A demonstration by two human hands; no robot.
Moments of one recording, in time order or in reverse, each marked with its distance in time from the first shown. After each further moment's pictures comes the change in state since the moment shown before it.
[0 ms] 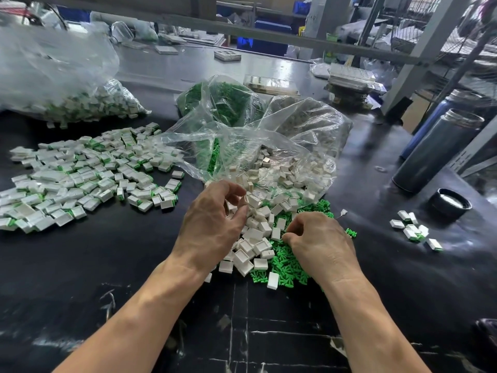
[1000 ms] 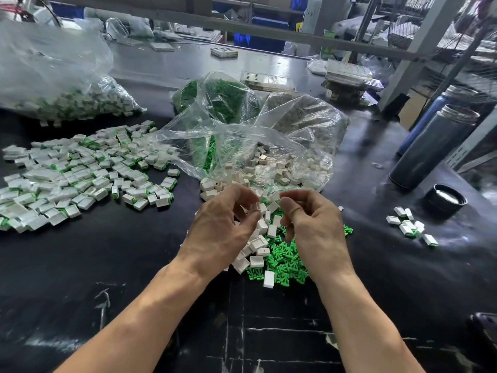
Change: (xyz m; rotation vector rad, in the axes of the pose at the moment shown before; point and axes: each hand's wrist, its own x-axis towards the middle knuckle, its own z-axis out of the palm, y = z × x) left_hand -0.008 0.012 0.007 -0.141 -0.102 0.013; right_hand 0.001 -0.004 0.009 1.021 0.120 -0.073
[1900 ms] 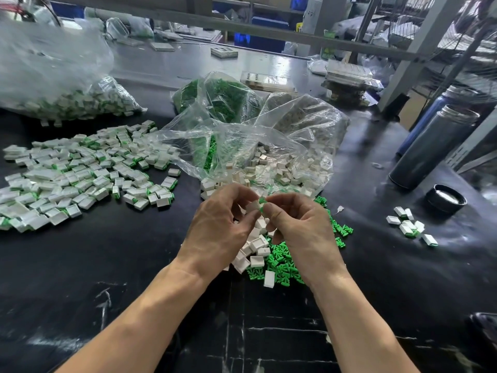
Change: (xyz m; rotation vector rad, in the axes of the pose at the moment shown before) left_hand 0.001 -0.003 0.003 0.016 0.081 0.021; right_hand -0.008 0.001 0.009 0.130 -0.157 -0.015
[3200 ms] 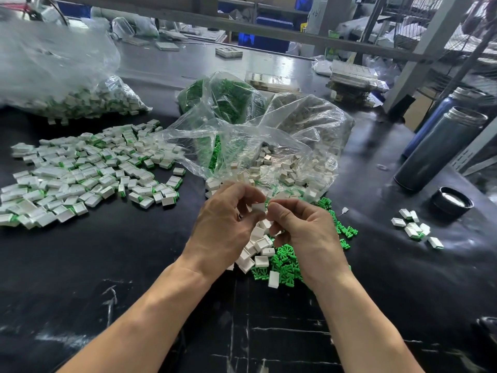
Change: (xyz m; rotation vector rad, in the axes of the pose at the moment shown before) left_hand 0.002 0.007 -0.004 -0.054 0.002 0.001; right_hand 0.001 0.007 0.001 0.142 -0.007 0.095
